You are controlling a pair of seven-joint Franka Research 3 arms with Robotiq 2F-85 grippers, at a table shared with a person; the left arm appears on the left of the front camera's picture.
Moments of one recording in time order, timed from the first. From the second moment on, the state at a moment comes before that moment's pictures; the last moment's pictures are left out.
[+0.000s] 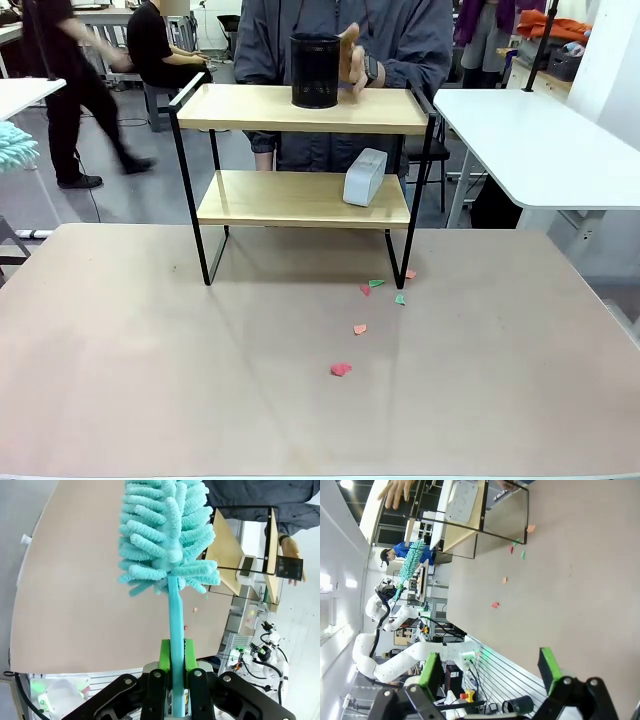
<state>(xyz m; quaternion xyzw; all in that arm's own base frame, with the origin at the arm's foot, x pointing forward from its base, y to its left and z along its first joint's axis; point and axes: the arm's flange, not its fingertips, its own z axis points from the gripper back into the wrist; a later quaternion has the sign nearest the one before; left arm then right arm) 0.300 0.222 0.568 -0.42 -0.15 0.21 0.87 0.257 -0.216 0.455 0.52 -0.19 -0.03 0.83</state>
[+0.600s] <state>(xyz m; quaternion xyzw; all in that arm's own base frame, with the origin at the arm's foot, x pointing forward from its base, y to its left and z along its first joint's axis) 0.301 0.221 0.567 -0.42 -0.15 0.21 0.87 0.257 -0.216 0.455 0.52 -0.19 -0.03 0.83</state>
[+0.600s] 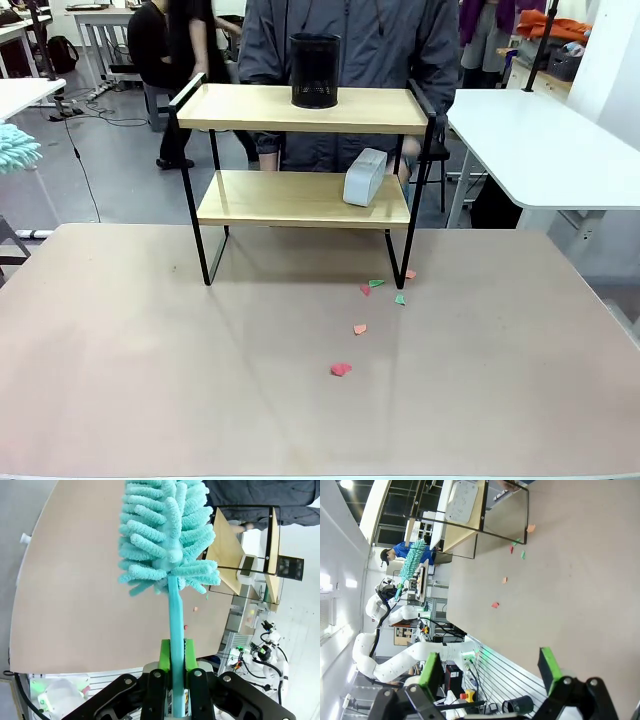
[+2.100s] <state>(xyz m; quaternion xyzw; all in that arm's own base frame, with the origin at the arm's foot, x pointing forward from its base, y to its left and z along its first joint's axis) 0.236 -0.034 0.648 -0.40 0.13 -0.51 0.75 0.206 -0.068 0.523 0.57 -0.11 0.21 0.78</state>
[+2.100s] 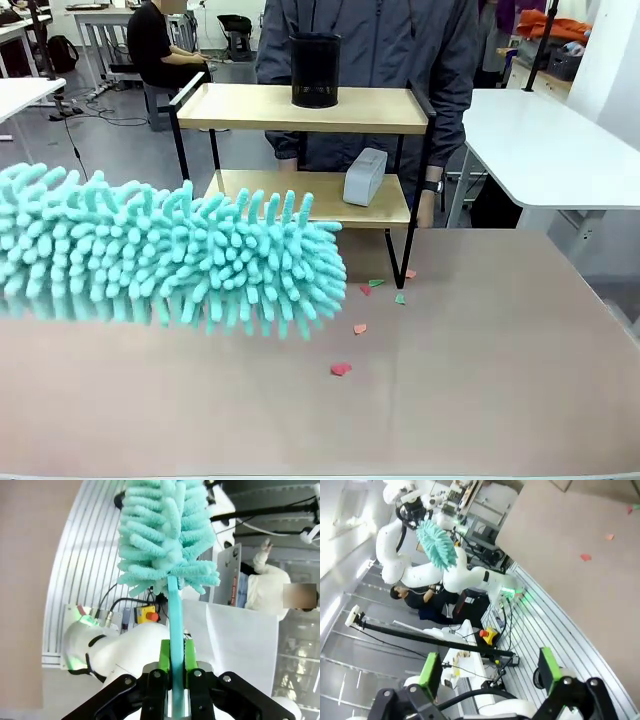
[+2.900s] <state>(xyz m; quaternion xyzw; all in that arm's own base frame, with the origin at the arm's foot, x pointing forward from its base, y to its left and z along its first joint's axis) 0.288 -0.192 0.592 -0.34 0.24 -0.61 0.68 0.253 0.218 0.489 0.52 -0.03 0.37 0.77</state>
